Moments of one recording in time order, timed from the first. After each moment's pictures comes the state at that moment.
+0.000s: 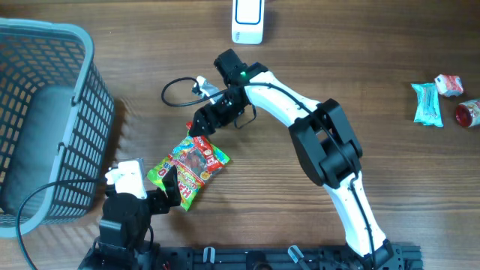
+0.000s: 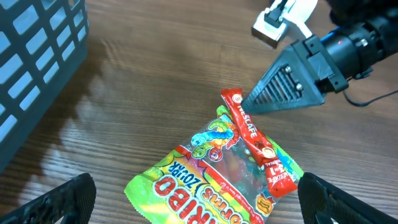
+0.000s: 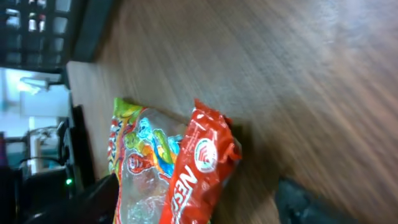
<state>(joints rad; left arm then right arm) -0.23 0.18 0.40 -0.79 -0.14 -0.34 0.62 2.41 1.84 -0.78 -0.89 -0.11</state>
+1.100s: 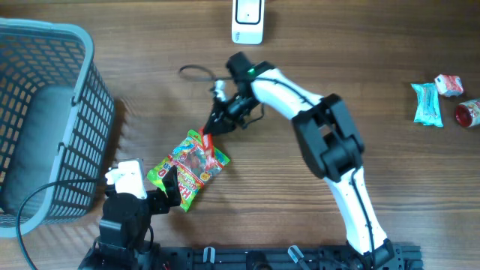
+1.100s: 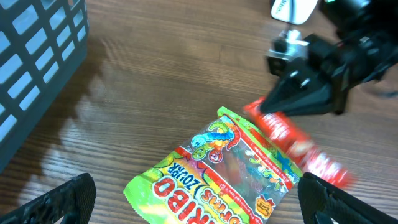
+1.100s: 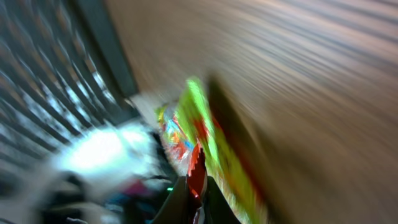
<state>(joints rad) -0.23 0.18 0.40 -0.79 -0.14 -0.34 0.54 2.44 1.84 -0.94 -1.05 0.54</state>
